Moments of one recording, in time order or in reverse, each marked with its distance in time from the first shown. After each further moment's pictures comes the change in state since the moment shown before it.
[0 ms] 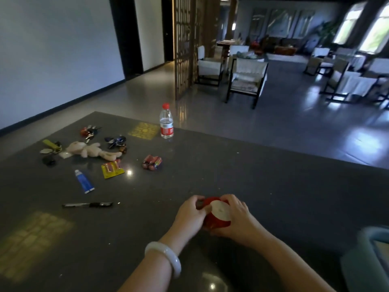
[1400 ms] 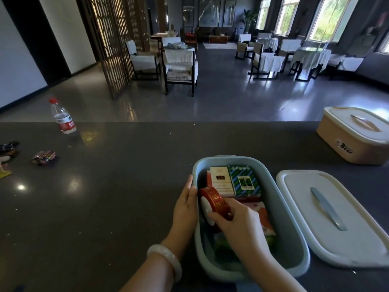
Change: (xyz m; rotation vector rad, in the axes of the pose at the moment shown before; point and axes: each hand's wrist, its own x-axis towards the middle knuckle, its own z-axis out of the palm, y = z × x) left_hand -0.162 0.083 0.301 -0.368 -0.205 0.162; right_hand -0.301 0.156 -0.123 0.247 0.490 0.325
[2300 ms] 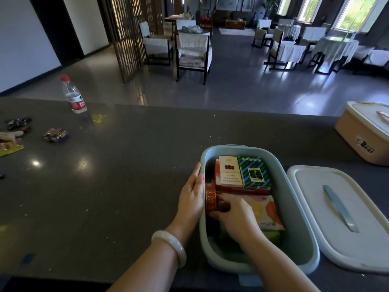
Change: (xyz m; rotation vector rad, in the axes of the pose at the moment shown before) left_hand 0.002 -0.002 0.002 -0.011 0.028 0.030; right_hand 0.028 0.019 0.028 -0.082 -0.200 0.060
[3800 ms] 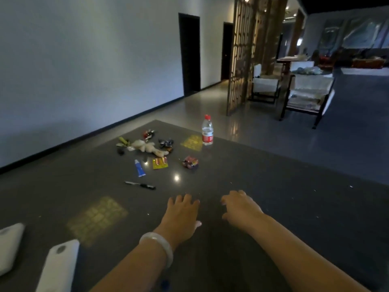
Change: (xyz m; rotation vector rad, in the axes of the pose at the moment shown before) left_hand 0.002 0.042 -0.353 1.688 0.212 -0.114; right_hand 0.103 -0.286 0.185 -0.820 -0.314 -0.712
